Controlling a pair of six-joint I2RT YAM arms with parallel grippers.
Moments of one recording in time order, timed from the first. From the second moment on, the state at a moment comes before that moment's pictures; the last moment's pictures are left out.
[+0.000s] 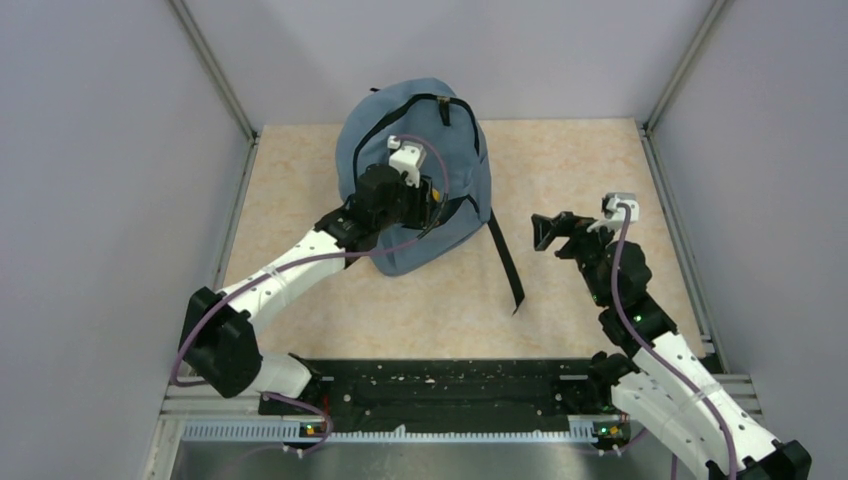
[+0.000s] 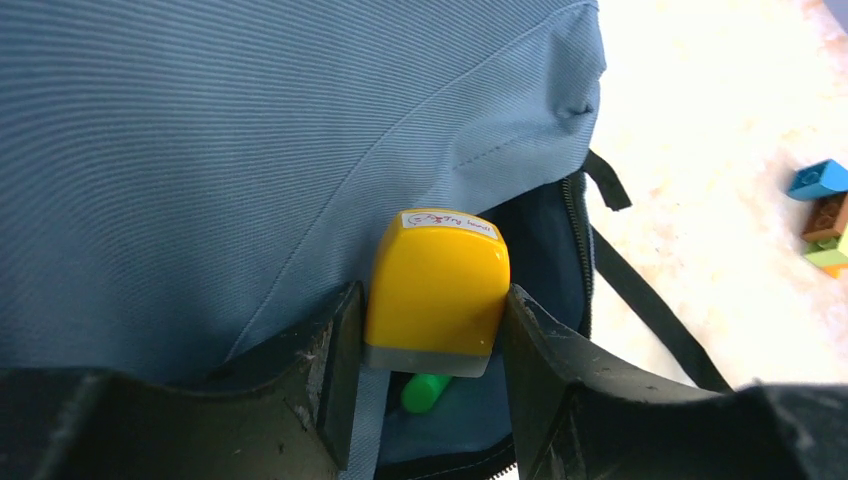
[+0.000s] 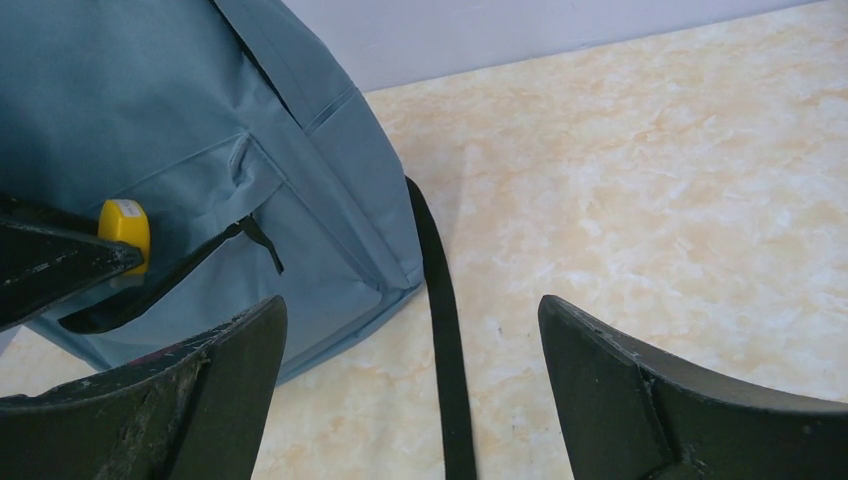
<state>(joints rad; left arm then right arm) -0.62 1.40 1.10 -0.11 -0.06 -0.21 0.45 0.61 0.52 0.06 0.25 0.35</state>
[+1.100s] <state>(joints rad) -0.62 1.29 1.16 -0.19 0.07 -0.23 0.45 1.16 0.53 0.49 -0.22 0.24</state>
